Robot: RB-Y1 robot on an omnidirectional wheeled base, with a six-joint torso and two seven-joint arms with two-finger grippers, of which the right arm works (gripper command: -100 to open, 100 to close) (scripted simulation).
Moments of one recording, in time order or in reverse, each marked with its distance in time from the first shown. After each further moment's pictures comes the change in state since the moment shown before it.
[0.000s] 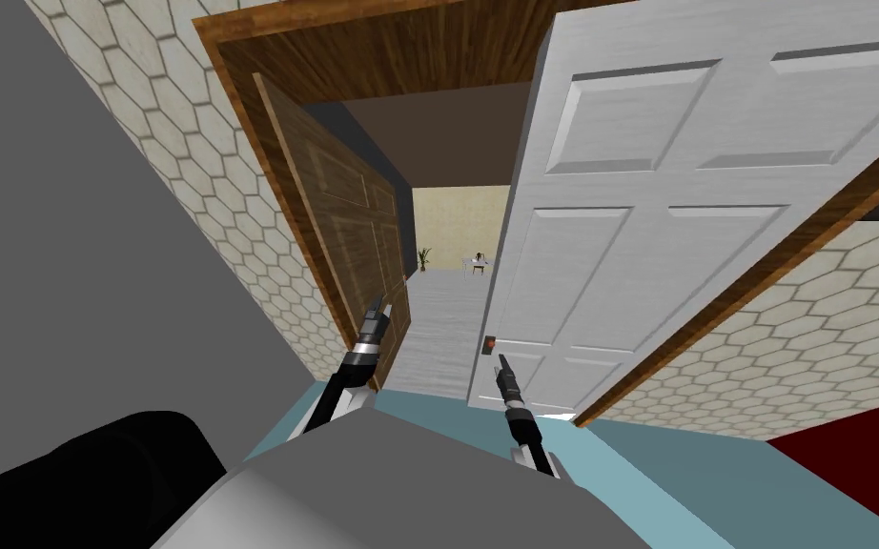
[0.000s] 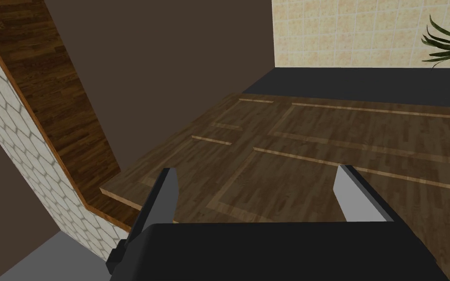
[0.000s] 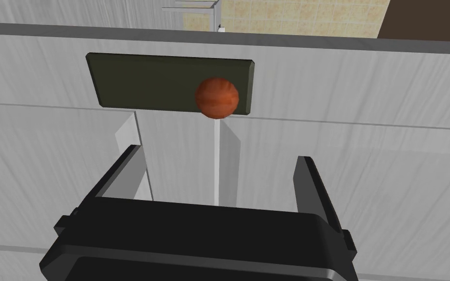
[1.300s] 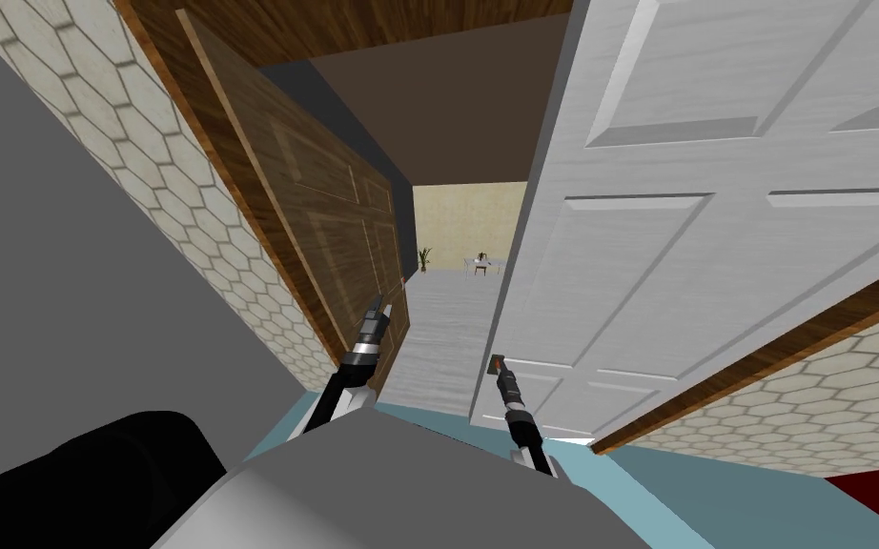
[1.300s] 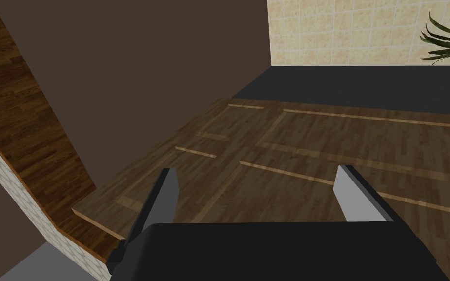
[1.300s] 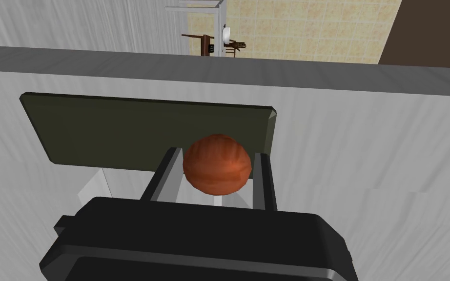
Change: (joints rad) arm 0.001 0.010 -0.013 0.020 -0.009 -0.004 0.018
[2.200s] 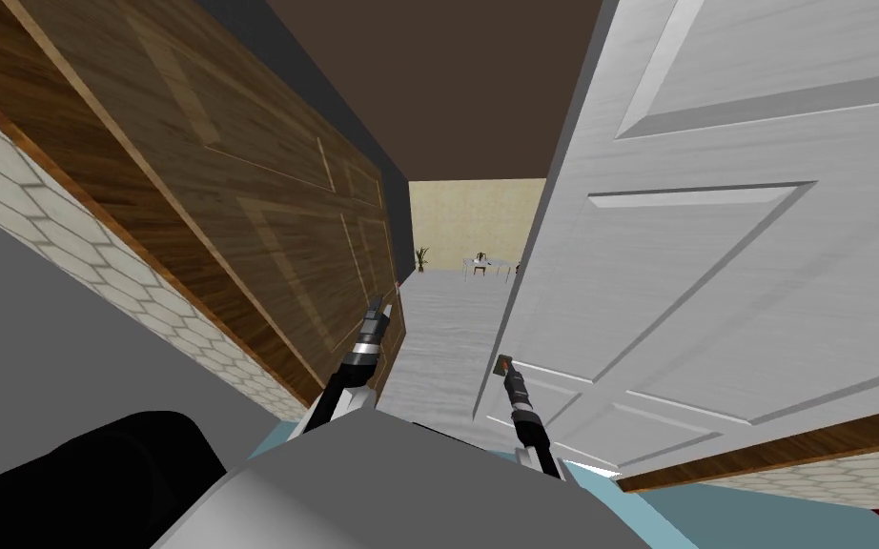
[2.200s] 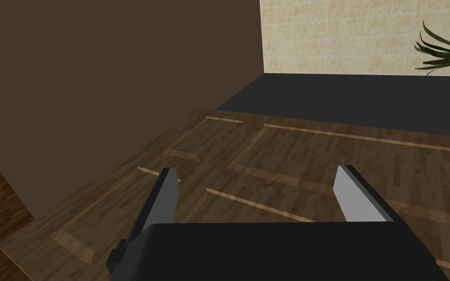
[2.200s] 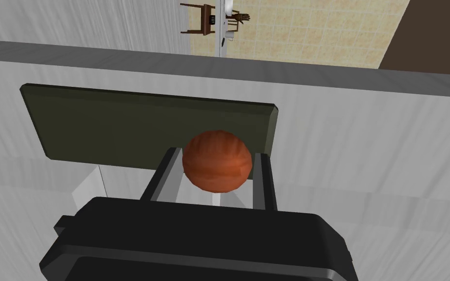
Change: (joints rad) arm -0.002 -0.009 -0.057 -0.006 -0.034 0.017 0.030
